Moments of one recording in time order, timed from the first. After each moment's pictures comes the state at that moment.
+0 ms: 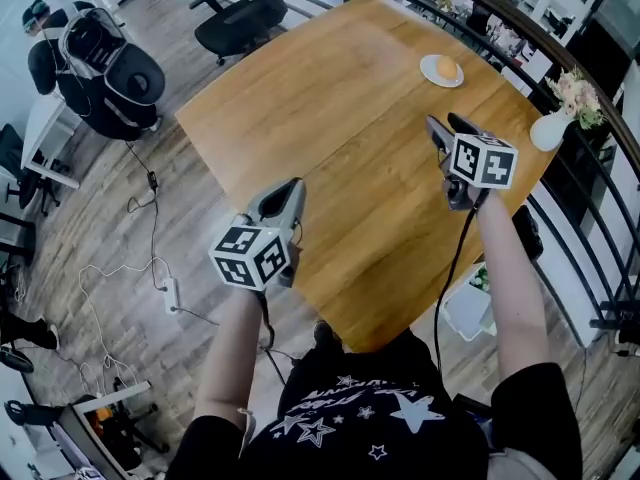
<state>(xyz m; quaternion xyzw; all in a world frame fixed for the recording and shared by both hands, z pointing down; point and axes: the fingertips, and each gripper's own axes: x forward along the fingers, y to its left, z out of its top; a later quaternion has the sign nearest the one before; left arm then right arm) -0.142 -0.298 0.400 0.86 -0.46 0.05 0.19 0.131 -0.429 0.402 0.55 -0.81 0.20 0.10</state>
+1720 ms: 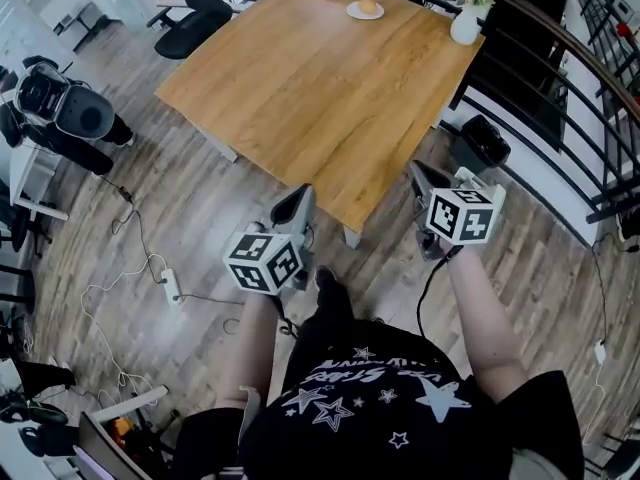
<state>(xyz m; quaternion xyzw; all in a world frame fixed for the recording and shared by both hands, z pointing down) -0.094 0.004 0.422 0.90 -0.37 0.04 0.21 0.113 -0.001 0.448 0.59 -0.76 0.27 0.04</state>
